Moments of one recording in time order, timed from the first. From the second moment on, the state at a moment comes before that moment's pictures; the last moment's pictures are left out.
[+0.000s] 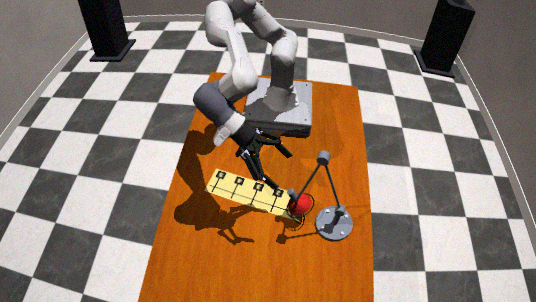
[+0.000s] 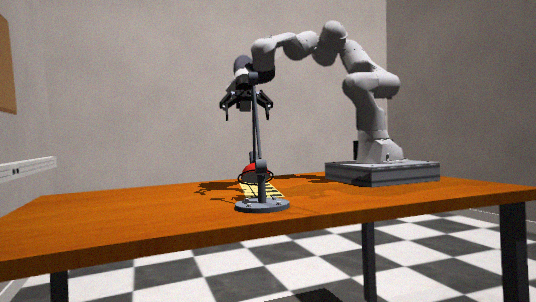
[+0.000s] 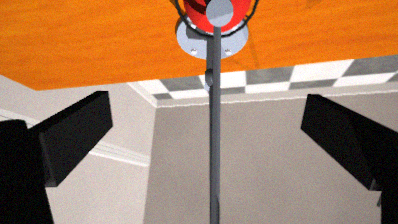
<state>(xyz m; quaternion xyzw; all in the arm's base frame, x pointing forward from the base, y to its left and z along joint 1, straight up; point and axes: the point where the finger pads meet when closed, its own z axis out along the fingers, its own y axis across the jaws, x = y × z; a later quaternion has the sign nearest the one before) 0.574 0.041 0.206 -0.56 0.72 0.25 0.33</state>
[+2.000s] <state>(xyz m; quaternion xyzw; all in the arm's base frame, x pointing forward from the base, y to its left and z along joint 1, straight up) 0.577 0.134 0.131 -0.58 0.71 0.26 0.31</state>
